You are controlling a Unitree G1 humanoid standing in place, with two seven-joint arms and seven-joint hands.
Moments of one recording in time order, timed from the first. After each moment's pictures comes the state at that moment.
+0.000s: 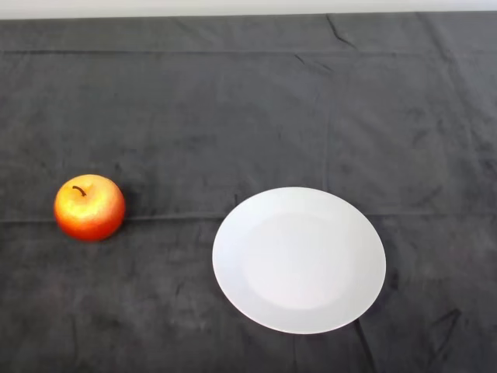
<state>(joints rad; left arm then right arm) -0.42 0.54 0.51 1.20 -0.37 -0.74 -0.17 -0.73 -0.64 -0.77 1.22 0.73 0.72 0.66</state>
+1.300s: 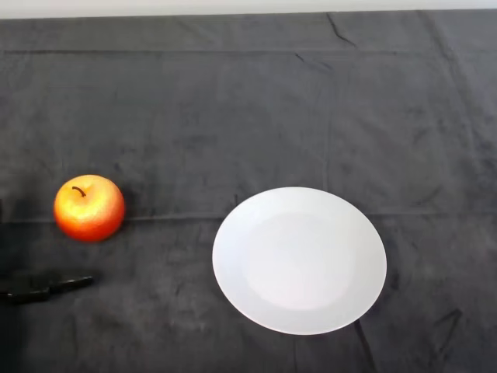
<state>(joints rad) -0.42 0.38 0.24 1.20 -0.11 -0.77 -0.20 -0.73 -0.64 -0.77 1.22 0.73 0.72 0.66</state>
